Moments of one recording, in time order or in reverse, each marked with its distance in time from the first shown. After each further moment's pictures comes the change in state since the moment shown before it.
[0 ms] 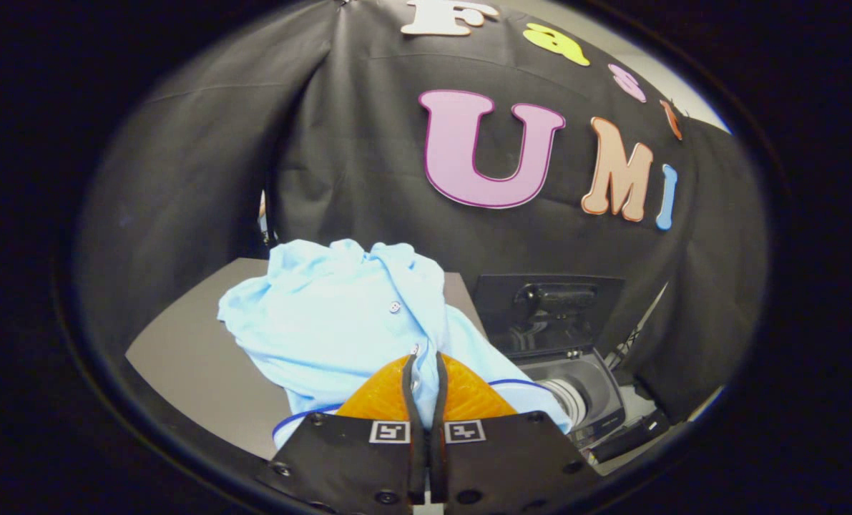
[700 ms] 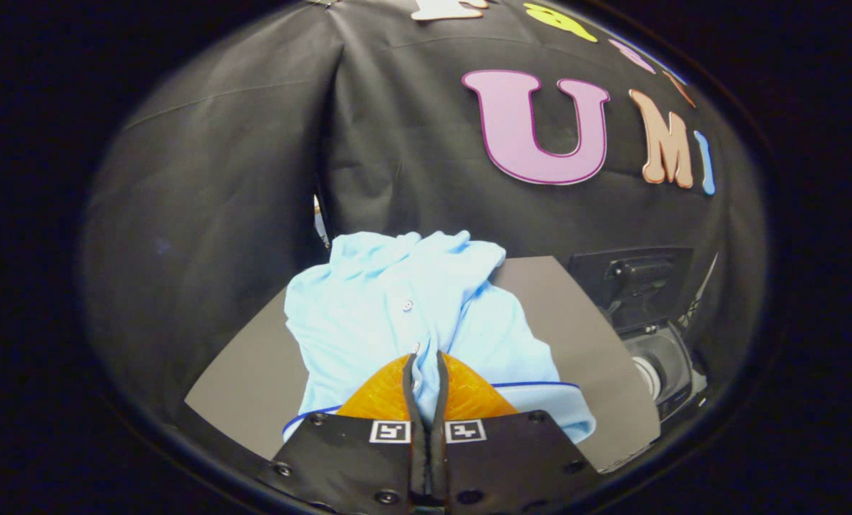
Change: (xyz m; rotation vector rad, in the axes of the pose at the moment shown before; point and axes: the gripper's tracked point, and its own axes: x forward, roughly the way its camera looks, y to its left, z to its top) arm -0.008 0.111 0.019 0.121 0.021 0.193
